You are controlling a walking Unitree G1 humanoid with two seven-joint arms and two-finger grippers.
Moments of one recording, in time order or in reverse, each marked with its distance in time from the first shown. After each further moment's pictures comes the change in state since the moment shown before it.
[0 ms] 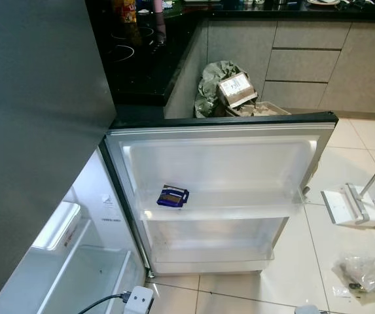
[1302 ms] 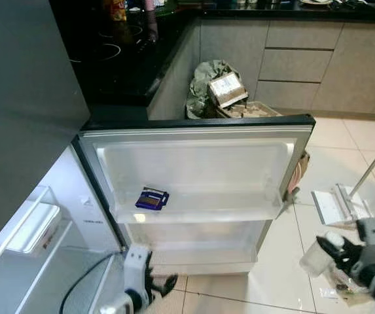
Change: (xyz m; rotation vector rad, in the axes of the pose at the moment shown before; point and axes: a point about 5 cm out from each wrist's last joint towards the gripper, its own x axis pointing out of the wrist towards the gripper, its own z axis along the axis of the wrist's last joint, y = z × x) left arm -0.013 0.016 0.109 0.117 -0.481 -0.234; right arm -0.060 -0.128 0.155 0.150 -0.809 0.270
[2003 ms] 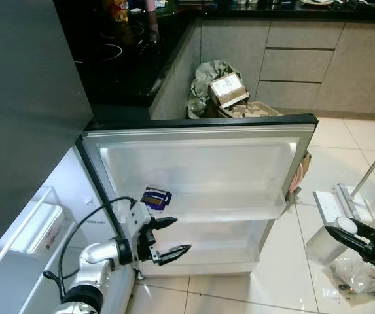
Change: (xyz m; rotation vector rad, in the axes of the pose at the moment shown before) left arm -0.014 0.012 0.096 0.414 -0.179 -0.481; right arm -0.028 0.001 0.057 -0.176 -0.008 0.445
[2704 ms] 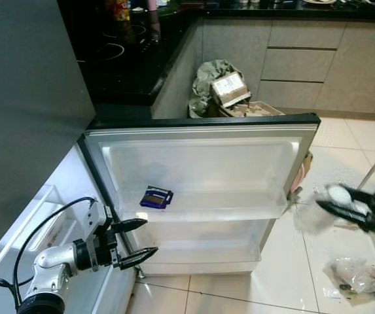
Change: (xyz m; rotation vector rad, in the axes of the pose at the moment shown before) left arm -0.053 -0.001 0.003 -0.074 -0.042 -0.019; right arm 0.034 0.017 0.091 -0.230 -0.170 0.130
